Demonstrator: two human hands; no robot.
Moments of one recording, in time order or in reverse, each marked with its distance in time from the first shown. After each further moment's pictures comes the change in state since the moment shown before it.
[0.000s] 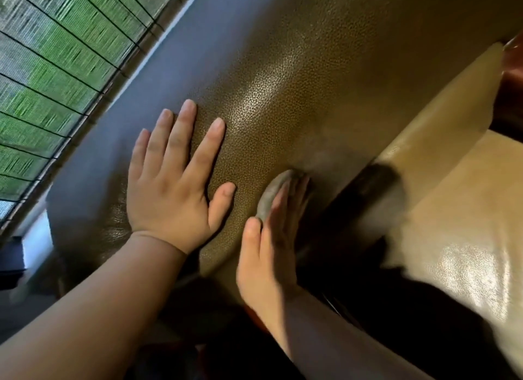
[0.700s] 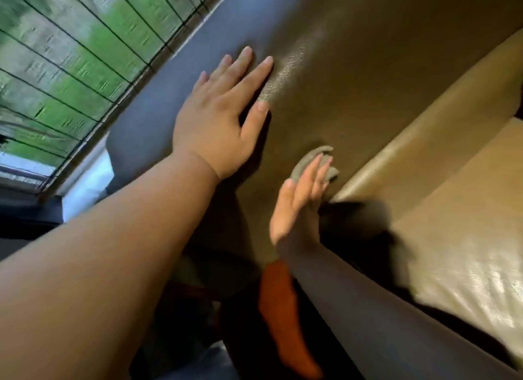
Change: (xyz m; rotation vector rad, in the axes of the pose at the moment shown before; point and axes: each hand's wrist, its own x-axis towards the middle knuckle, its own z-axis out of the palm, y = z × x) left_hand 0.010 0.005 -0.027 -0.318 -0.117 -0.104; right_hand -0.035 0.017 0.008 0.031 -0.077 0.194
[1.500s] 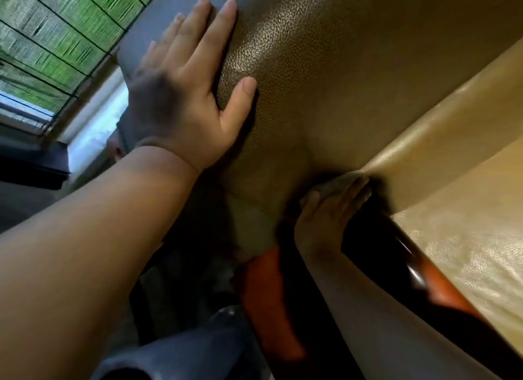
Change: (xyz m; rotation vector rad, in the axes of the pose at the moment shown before) left_hand -0.122 -0.075 -0.008 0.208 0.174 -0.076; right_hand -0.088 0.105 0.076 -0.201 0.003 0.220
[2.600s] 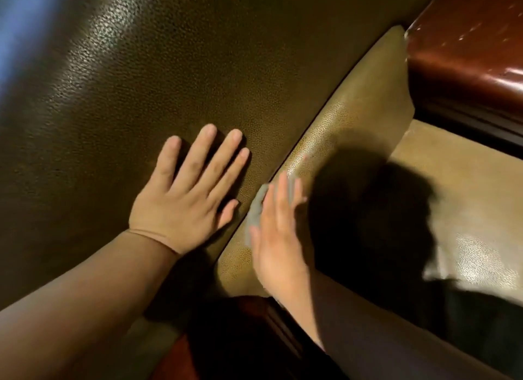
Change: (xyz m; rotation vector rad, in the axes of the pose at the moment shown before) left_hand 0.133 0.227 0.150 0.622 0.007 0.711; right_hand 0.212 0.044 -0.182 -0.342 0.060 -0.509
